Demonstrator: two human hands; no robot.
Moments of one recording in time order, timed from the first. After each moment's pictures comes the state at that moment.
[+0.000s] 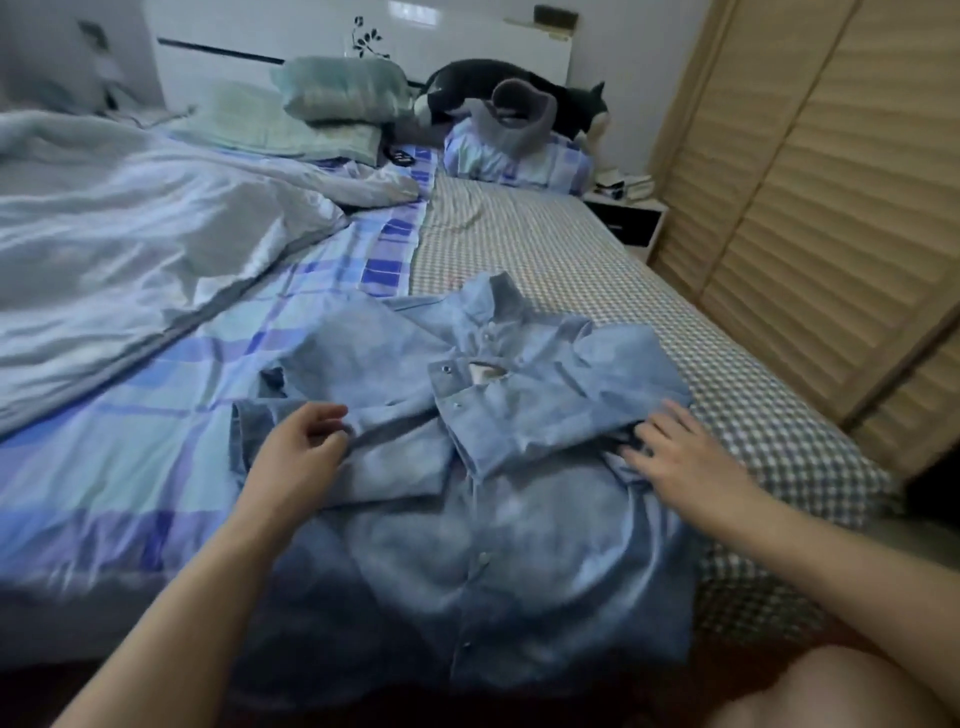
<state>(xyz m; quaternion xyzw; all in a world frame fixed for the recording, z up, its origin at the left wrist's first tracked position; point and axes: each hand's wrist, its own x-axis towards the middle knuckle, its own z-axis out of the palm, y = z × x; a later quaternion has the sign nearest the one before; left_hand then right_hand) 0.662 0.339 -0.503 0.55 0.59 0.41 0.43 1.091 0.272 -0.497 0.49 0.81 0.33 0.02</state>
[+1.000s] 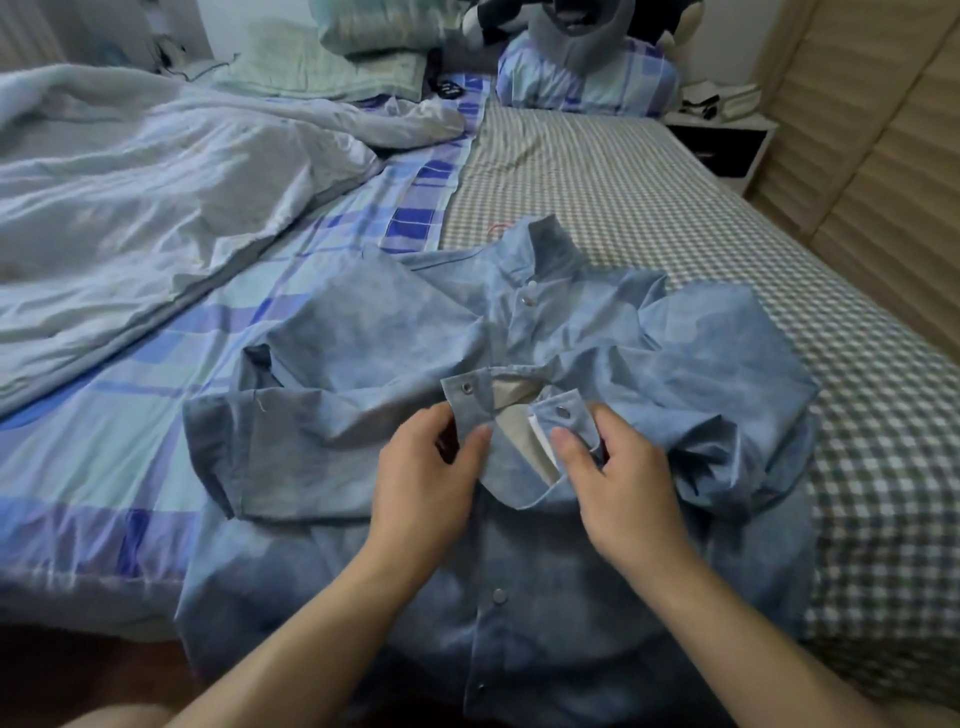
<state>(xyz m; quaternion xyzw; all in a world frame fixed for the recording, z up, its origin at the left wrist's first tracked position) 0.782 0.334 -0.522 0.64 0.56 0.43 0.29 0.958 0.298 -0.513 0.63 0.61 -0.16 -0.45</state>
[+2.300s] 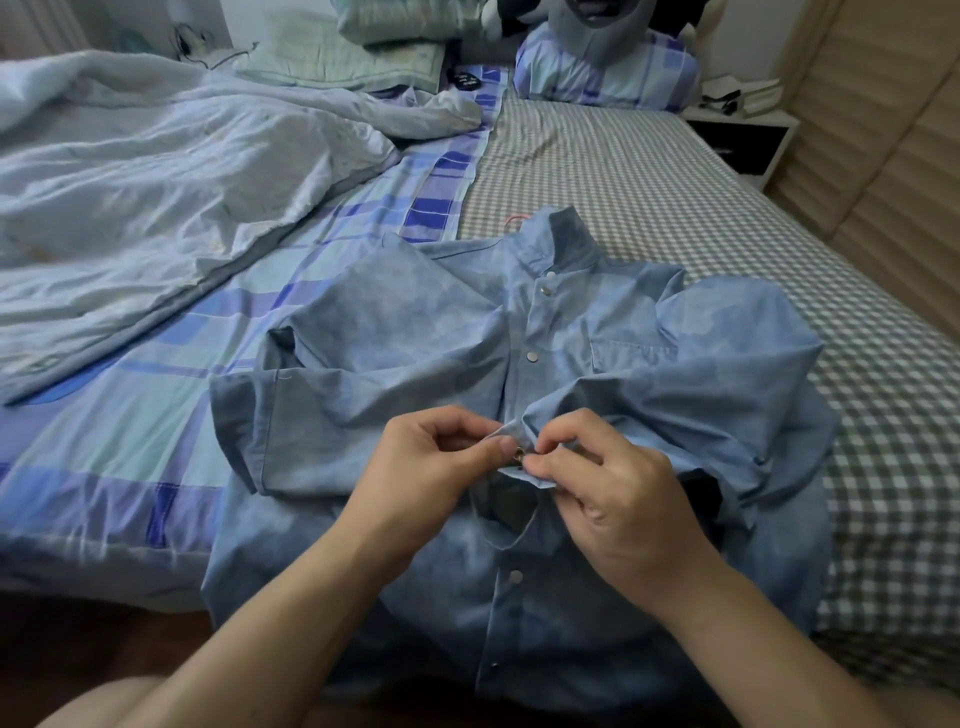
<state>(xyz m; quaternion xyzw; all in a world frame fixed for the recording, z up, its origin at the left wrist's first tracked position) 0.761 0.311 -0.489 0.51 0.44 0.44 0.59 0.947 0.281 -0.505 0.45 0.81 0.05 -0.38</state>
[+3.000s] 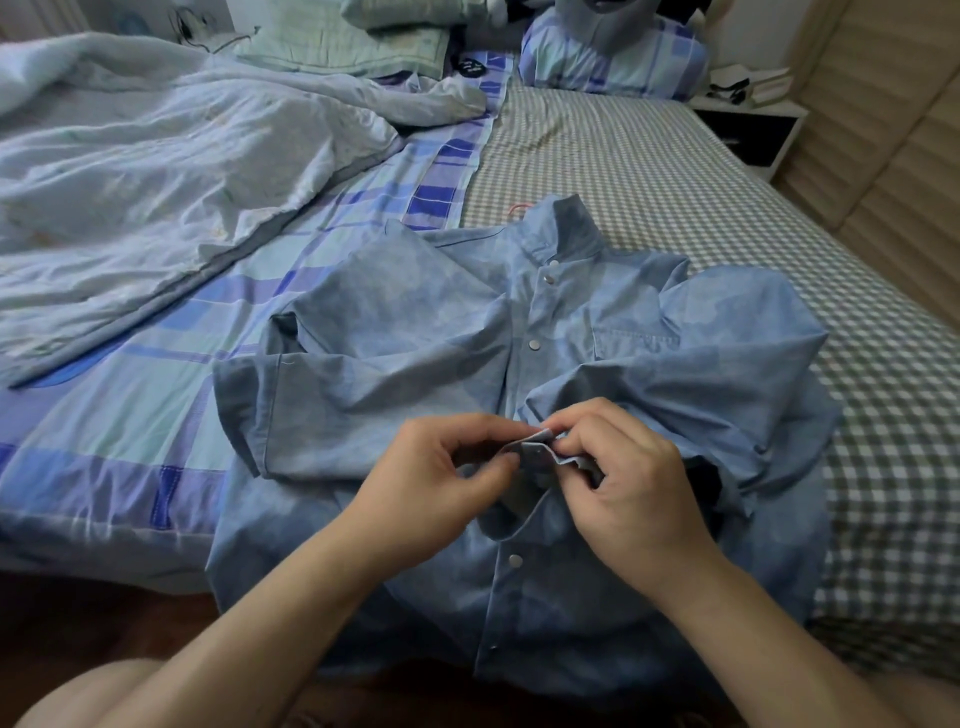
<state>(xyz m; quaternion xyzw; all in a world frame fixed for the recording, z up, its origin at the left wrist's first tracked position) 0.755 0.302 -0.496 0.68 0.38 0.40 0.48 0.947 0.278 -0.505 0.48 0.76 -0.03 -0.44</state>
